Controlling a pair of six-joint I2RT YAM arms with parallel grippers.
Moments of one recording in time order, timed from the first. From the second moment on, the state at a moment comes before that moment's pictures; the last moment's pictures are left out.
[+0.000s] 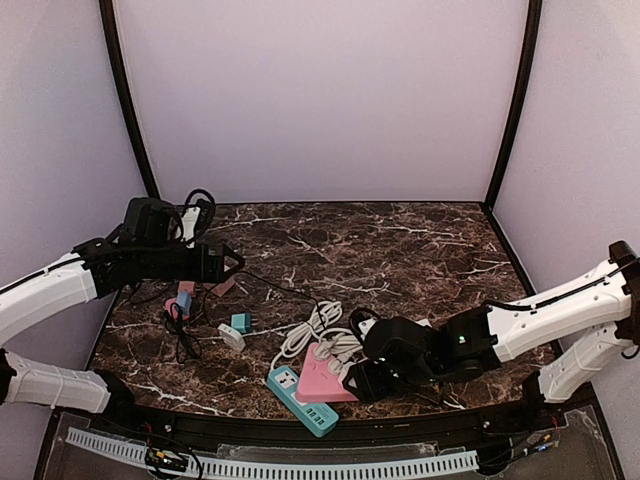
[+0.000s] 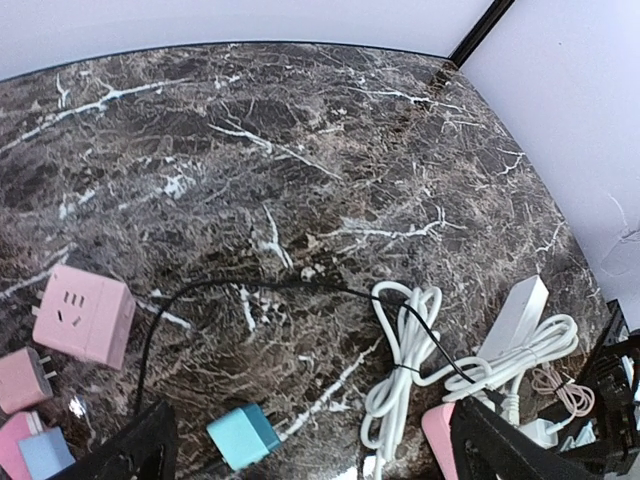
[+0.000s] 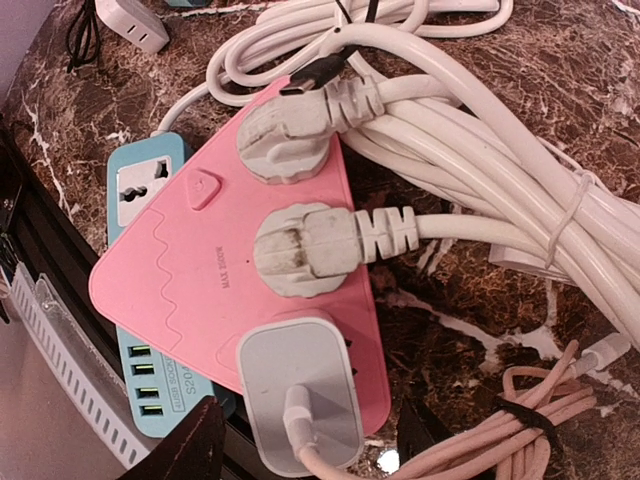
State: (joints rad) left arm -0.55 1.10 0.86 -0.38 0.15 -0.36; right arm 1.40 1.43 0.81 -0.35 0.20 0.84
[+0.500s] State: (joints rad) left arm -0.65 1.02 0.70 -0.39 0.17 -0.55; right arm 1.39 1.46 0.79 -0.27 0.19 0.79
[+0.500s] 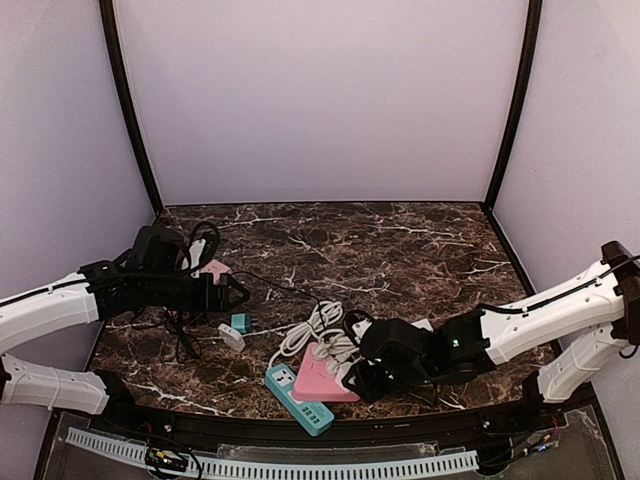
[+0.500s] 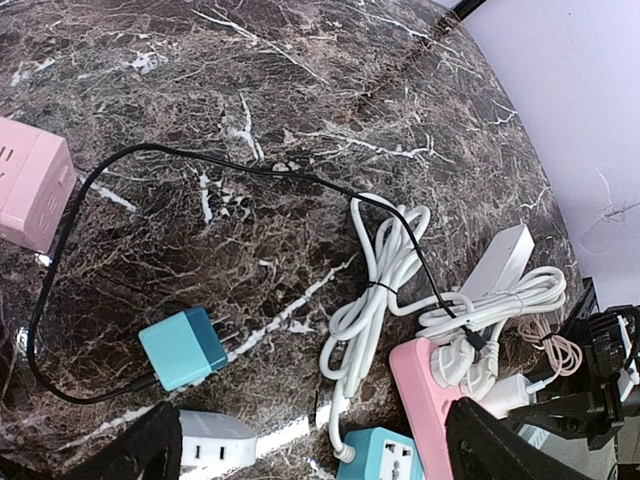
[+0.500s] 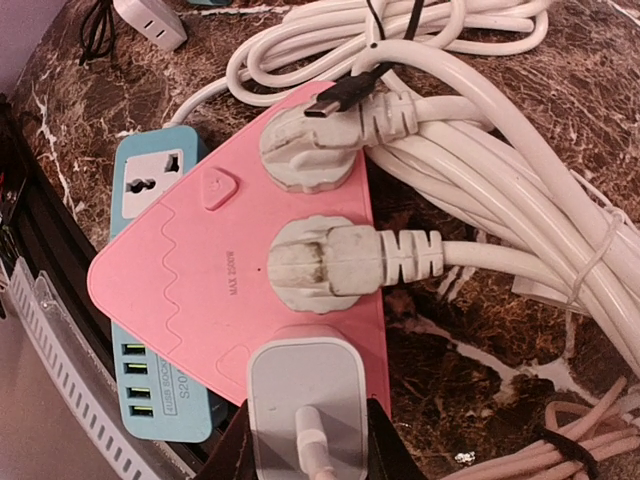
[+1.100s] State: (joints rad) left arm -0.75 1.08 0.69 -0.36 0.13 -0.61; right arm 1.33 1.60 0.94 -0.32 0.39 0.84
